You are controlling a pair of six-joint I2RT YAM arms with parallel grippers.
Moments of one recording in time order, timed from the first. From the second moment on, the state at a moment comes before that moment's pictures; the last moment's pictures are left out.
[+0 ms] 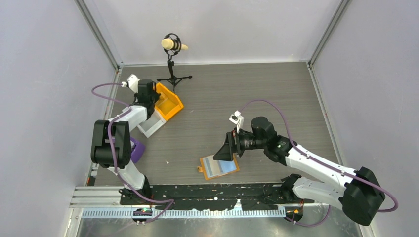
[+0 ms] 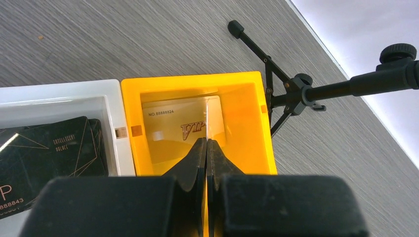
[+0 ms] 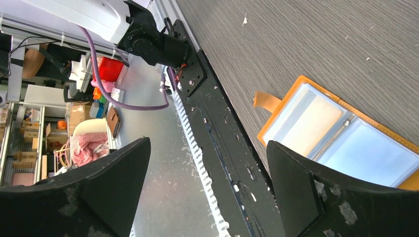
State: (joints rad) left arm -0.08 1.67 0.98 0.17 -0.34 -0.77; right arm 0.76 1.01 0.57 0.02 -0.65 0.63
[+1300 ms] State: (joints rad) left arm -0.08 1.53 1.16 -0.18 -0.25 -0.71; right arm 0.72 0.94 0.61 -0.17 -0.63 0.55
